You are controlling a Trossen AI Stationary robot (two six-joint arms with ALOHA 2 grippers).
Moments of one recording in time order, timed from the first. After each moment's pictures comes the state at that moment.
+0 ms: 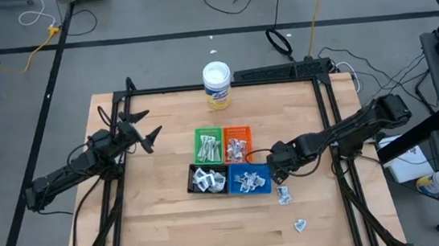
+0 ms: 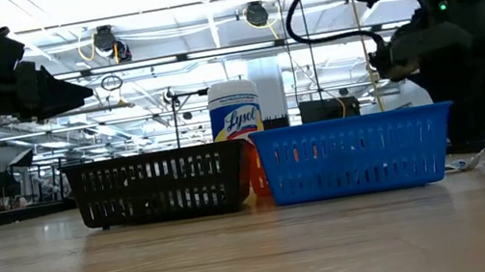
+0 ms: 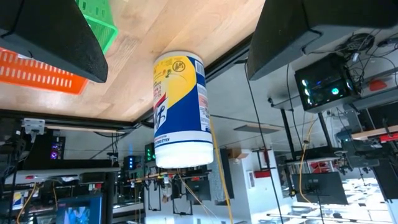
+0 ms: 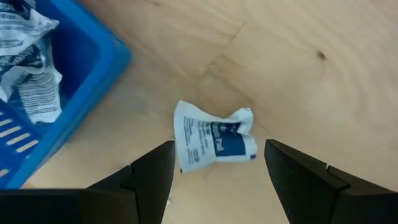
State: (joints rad) left arm 0.44 0.03 0.02 0.06 -0.17 0.10; right arm 0.22 1.47 0.81 -0.79 0.02 1.14
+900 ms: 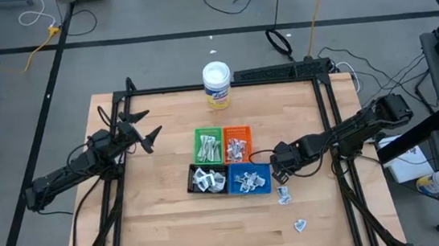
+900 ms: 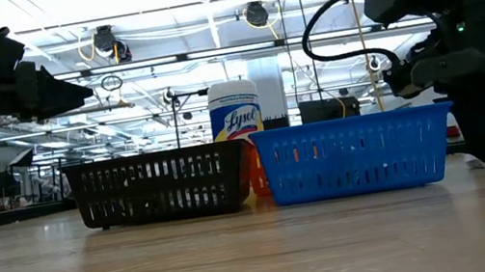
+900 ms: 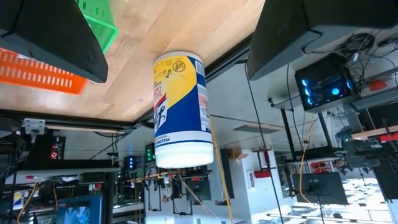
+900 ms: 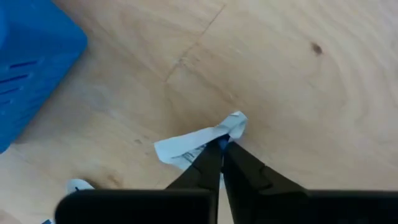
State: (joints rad) left arm 0.44 0.03 0.02 0.06 -0.17 0.10; right arm 0.22 1.46 0.67 -0.62 0.00 1.10
